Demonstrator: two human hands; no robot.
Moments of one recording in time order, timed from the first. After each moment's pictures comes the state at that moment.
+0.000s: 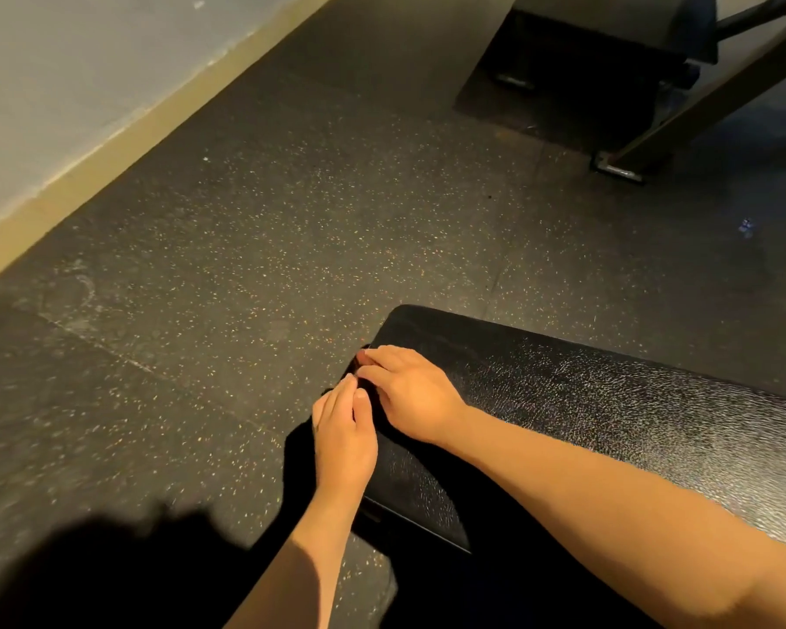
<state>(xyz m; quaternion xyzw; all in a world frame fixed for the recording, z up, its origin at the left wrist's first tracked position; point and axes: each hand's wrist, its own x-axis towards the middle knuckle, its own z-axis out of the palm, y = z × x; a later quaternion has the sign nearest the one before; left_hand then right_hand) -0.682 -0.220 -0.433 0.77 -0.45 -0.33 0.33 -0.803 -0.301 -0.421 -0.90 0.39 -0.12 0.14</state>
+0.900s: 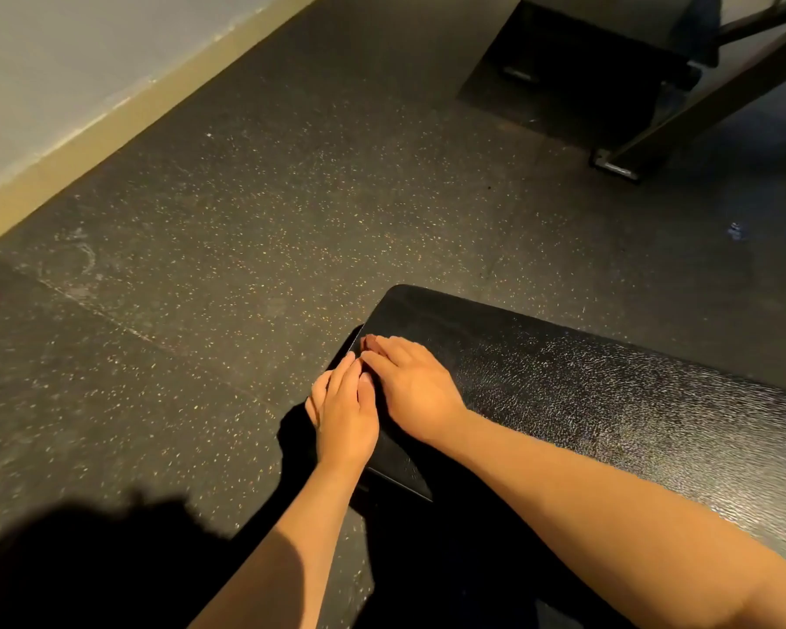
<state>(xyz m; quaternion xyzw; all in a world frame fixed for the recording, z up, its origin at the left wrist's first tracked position) -0.694 -0.205 -0.433 0.78 -0.47 -0.29 0.29 -0.815 -0.264 -0.421 -0.89 0.43 -0.12 0.10</state>
